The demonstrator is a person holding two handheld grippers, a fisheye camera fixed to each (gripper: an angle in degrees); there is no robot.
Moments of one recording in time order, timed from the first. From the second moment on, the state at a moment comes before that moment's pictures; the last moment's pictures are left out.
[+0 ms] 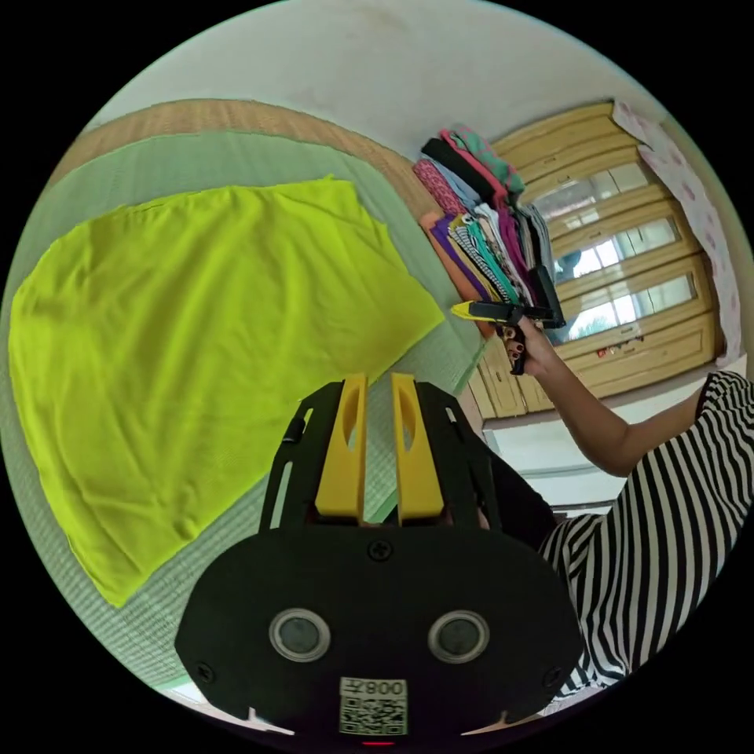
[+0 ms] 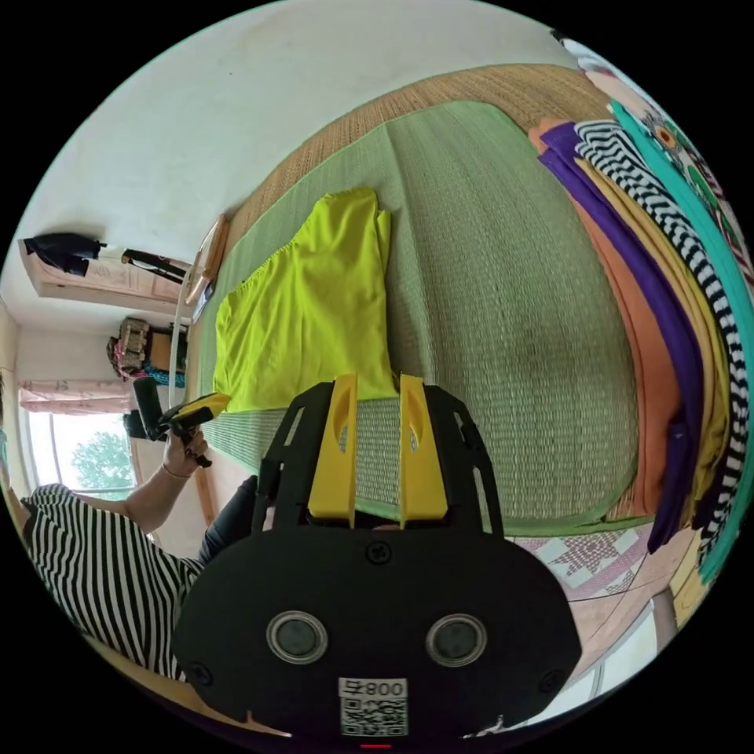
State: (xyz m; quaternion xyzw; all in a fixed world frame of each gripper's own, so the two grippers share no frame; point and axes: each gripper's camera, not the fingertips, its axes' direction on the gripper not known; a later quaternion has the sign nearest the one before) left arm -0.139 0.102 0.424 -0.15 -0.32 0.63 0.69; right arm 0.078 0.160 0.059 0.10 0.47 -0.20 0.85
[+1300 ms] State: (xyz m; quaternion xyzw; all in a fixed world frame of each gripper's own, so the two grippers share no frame) left arm -0.303 0.220 0.707 -0.17 -0.42 0.75 0.48; right arm -0.007 0.056 -0.014 0.08 0.38 -0.22 0.89
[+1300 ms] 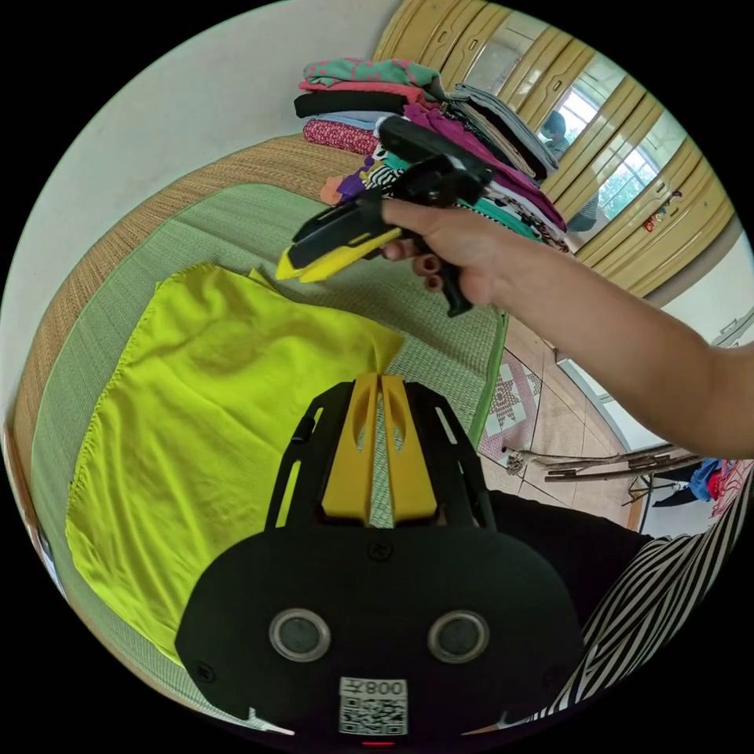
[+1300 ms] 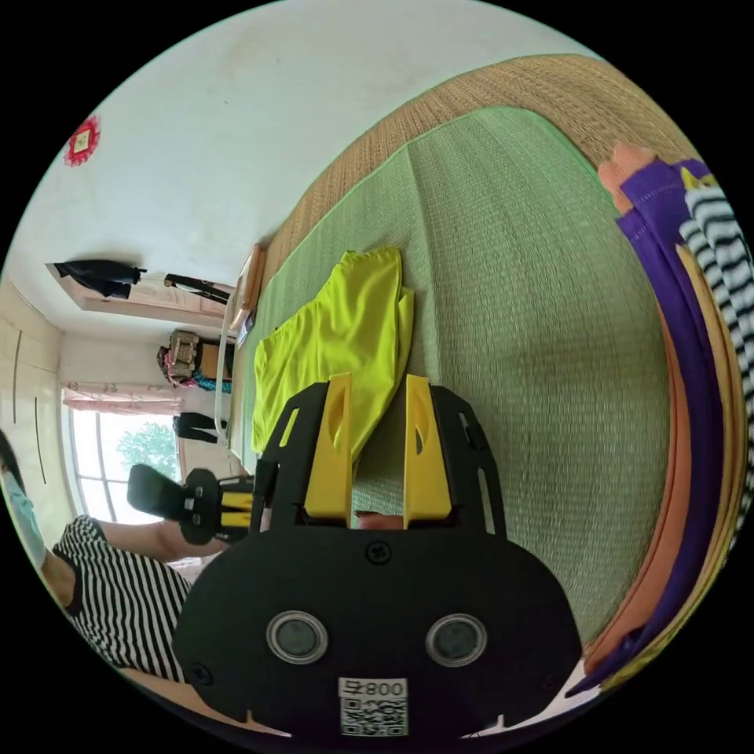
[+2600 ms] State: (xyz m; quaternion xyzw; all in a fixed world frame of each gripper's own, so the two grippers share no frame) left arm -0.282 0.254 0.484 -0.21 -0.28 0.73 0.59; right arm 0.019 0.047 0.069 0.13 0.39 -0.23 0.88
